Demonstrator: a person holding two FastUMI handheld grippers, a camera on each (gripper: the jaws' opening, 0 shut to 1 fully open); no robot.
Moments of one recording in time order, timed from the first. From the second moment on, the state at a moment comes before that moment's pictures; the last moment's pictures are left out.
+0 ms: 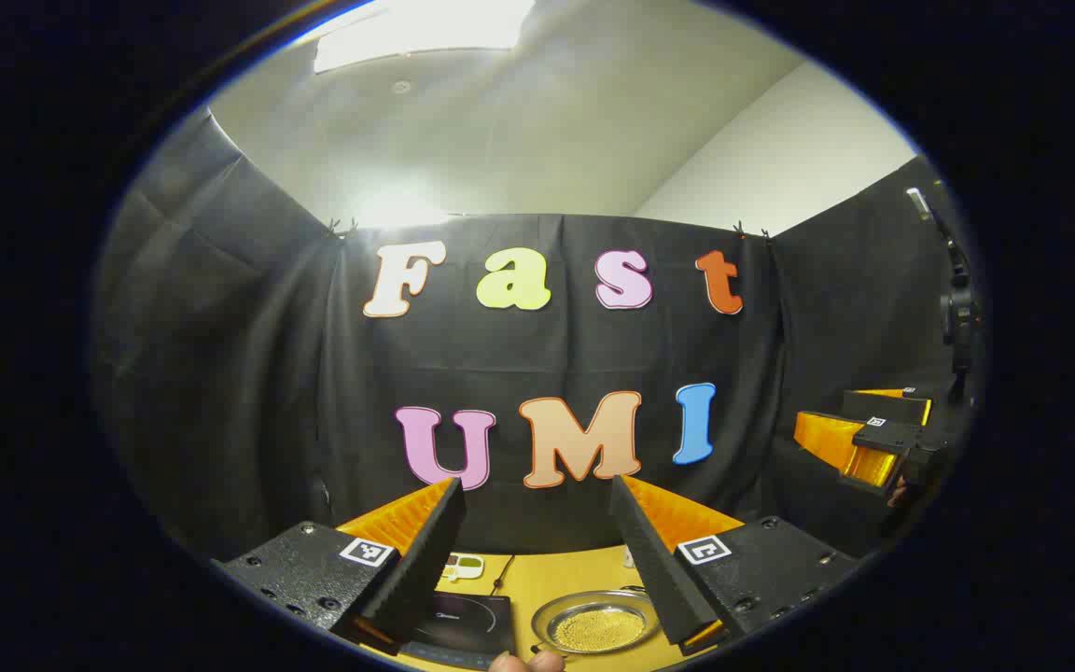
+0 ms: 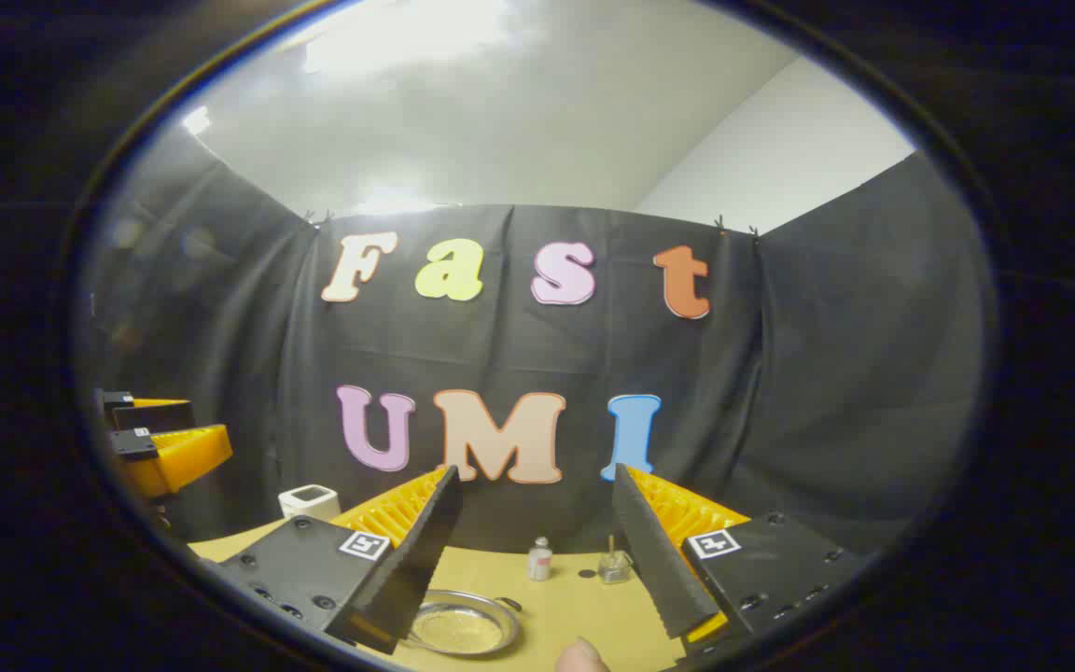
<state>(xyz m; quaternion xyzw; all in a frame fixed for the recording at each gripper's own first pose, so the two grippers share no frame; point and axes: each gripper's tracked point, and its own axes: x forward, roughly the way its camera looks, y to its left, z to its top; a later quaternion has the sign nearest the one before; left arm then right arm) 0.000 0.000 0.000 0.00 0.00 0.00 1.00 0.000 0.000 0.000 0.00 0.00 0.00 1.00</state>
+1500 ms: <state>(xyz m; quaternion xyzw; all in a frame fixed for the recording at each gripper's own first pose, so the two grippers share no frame) -0.022 0.035 -0.036 0.00 0.06 0.05 1.00 -0.001 0.036 -0.044 -0.01 0.05 0.05 1.00</state>
